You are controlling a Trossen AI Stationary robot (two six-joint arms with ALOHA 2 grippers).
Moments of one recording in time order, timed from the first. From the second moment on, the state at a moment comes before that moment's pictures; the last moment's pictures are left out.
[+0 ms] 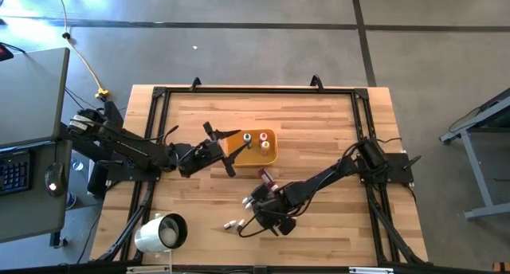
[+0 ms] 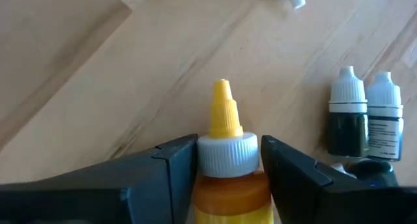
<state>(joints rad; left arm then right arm) -0.29 1.28 0.69 0.75 -0.81 0.34 0.40 2.10 1.43 -0.48 0.02 -0.32</state>
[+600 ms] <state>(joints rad) -0.29 1.28 0.69 0.73 -0.86 0.34 0.39 1.97 1.48 -0.46 0.13 -0.36</state>
